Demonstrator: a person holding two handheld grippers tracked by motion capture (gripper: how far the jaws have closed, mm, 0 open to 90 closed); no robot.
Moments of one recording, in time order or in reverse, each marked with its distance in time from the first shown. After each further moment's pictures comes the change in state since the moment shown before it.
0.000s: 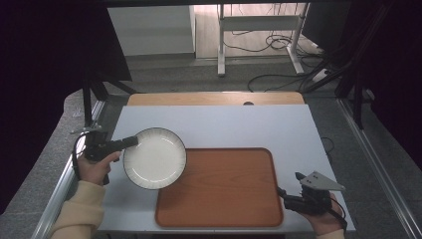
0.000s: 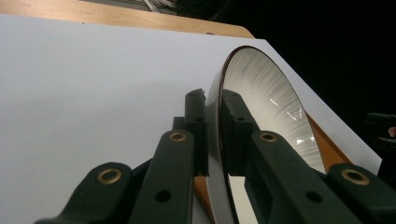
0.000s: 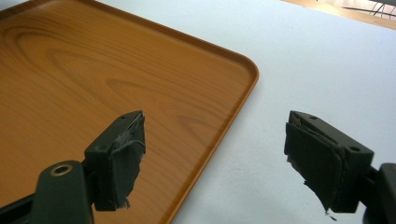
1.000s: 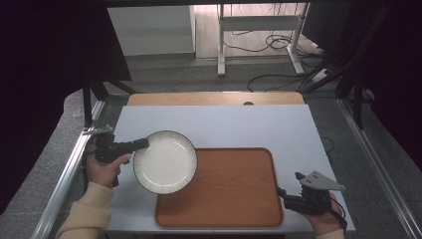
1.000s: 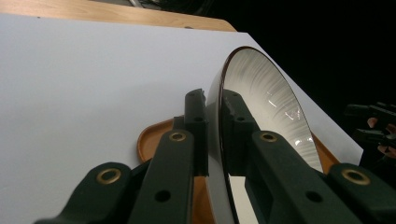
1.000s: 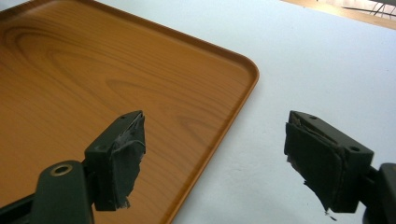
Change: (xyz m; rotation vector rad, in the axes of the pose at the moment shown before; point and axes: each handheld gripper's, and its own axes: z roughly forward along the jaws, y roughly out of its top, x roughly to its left) left arm -0.026 -0.001 0.018 0.018 -0.053 0.019; right arm 0.000 0.000 0.001 0.000 0.001 0.000
